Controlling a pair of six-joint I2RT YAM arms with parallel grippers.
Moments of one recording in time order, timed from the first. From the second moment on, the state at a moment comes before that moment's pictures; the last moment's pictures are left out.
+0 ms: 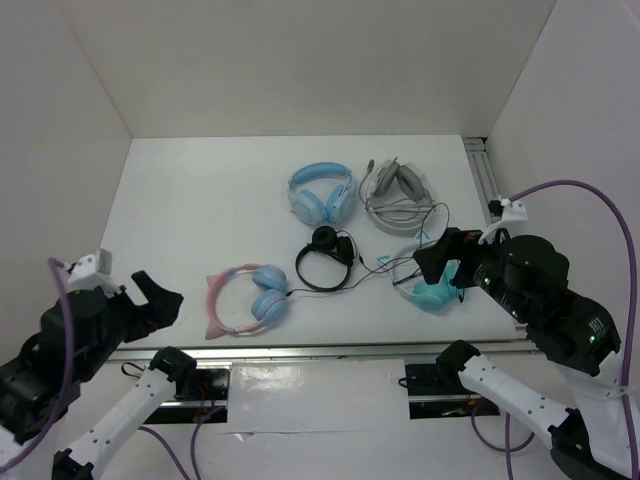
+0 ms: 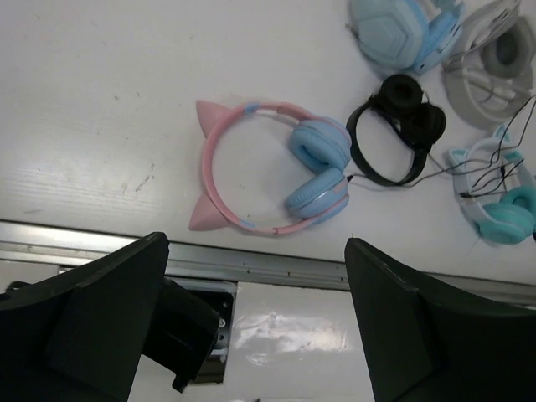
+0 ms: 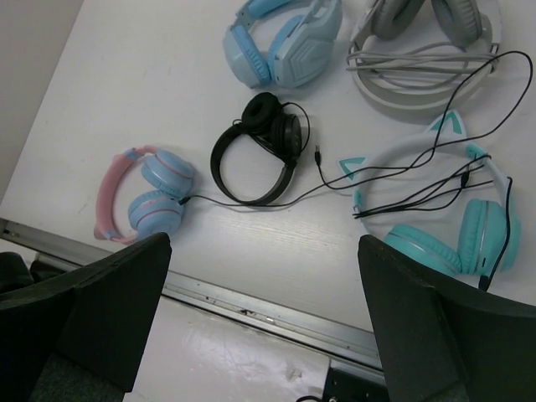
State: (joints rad) left arm -0.44 0.43 1.32 -1.43 -0.32 -0.66; right arm 0.60 0.66 1.32 -1.05 0.20 0.46
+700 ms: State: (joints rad) left arm -0.22 0.54 0.87 -1.22 -0.16 -0.93; right arm 0.59 0.60 1.02 -0.80 -0.04 0.51
